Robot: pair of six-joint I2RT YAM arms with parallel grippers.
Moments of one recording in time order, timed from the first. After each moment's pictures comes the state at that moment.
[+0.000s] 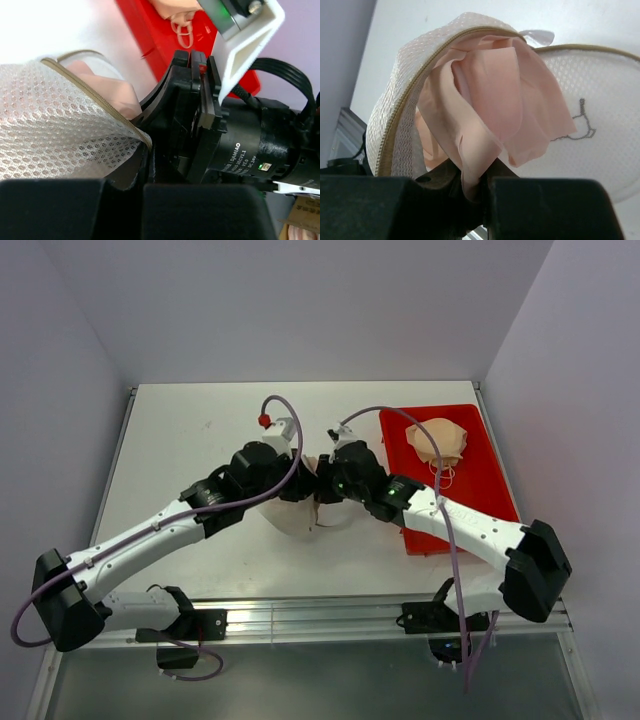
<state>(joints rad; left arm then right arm) -0.88 1.22 1.07 -0.24 -0.02 -0.68 0.82 1.31 0.97 -0.19 0.01 0.65</state>
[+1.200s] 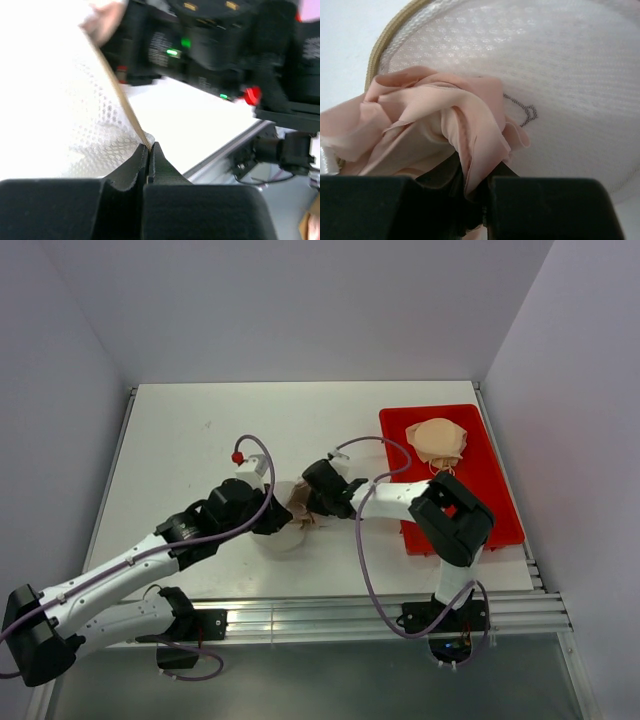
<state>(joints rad) -0.87 0.95 0.72 -0.29 -0.06 -0.74 0.82 1.83 1.00 -0.08 0.25 1.00</state>
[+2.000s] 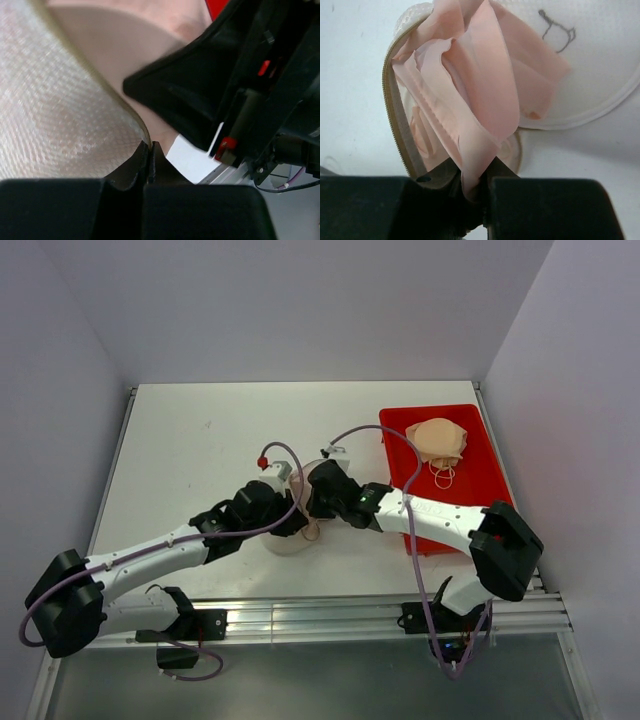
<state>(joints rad) -0.88 1.16 0.65 -0.04 -0.01 -0.69 0.92 1.49 0.97 -0.28 0.28 0.82</state>
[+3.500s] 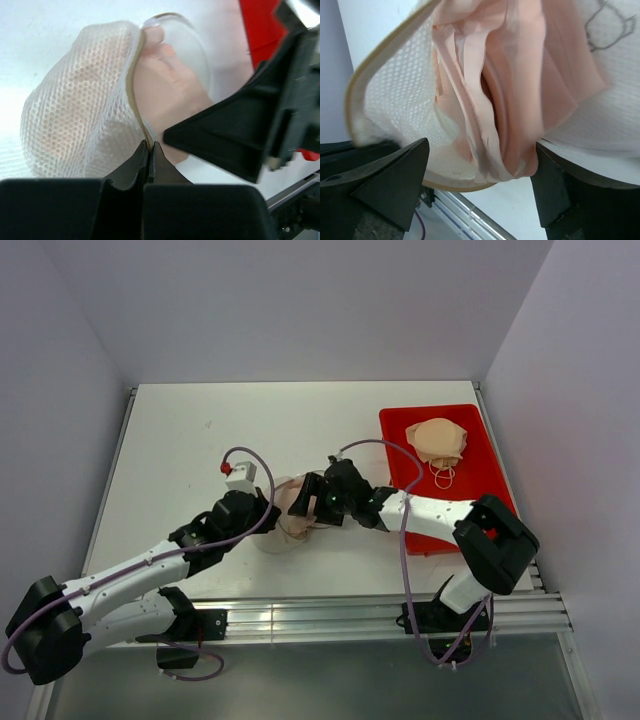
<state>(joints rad) -0.82 0.99 0.53 -0.03 -0.27 -0.75 0.79 1.56 0.80 0.04 -0.14 0.99</state>
